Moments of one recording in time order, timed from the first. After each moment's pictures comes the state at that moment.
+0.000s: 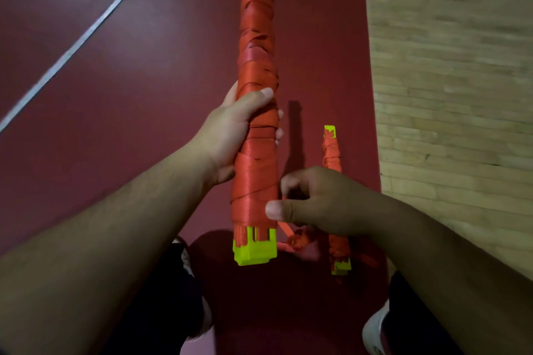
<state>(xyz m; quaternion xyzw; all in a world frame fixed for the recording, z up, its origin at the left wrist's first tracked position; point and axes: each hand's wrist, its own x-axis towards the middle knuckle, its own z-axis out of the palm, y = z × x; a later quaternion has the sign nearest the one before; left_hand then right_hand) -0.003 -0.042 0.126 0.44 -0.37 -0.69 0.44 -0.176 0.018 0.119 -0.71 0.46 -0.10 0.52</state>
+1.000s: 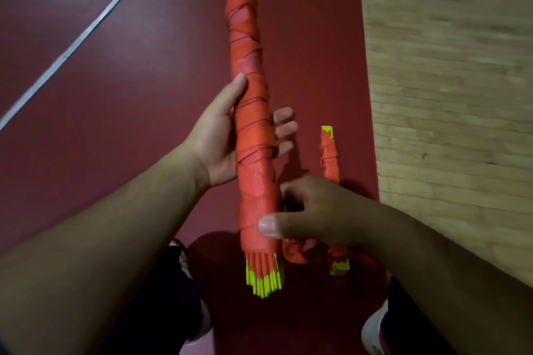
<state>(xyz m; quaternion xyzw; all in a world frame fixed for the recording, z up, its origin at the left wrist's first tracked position) -0.002 -0.043 0.129 0.38 -0.25 -0.80 0.40 -0.174 0.028 0.122 -0.66 0.42 -0.10 0.61</state>
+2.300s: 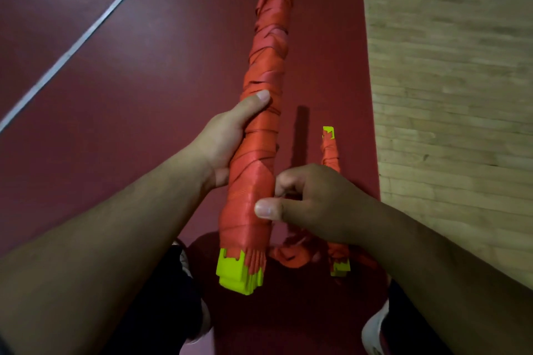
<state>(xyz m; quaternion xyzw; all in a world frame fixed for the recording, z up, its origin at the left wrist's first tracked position) -0.007 -0.040 0.125 0.49 -0.29 -0.71 0.41 -0.170 0.022 0.123 -0.74 0.45 -0.16 0.47</state>
